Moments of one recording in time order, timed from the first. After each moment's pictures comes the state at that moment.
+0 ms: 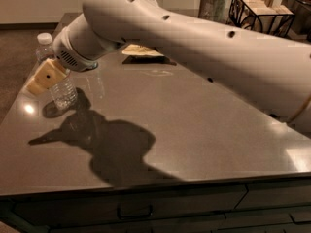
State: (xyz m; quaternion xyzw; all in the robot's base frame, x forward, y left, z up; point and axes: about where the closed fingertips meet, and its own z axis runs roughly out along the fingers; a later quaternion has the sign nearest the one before) arm 0.562 0.241 0.943 -0.55 0.69 0.24 0.40
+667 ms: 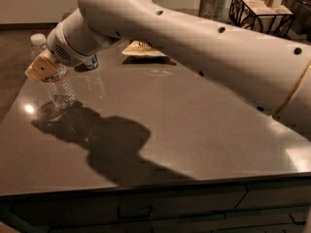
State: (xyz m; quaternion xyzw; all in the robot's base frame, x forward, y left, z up) arm 0.568 0.257 0.949 -0.54 0.69 0.26 0.40
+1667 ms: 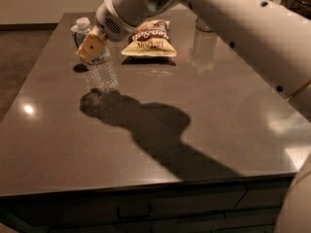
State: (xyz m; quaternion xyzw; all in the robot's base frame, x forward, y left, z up) arm 0.609 0.159 0.967 -0.57 0.71 0.23 0.35
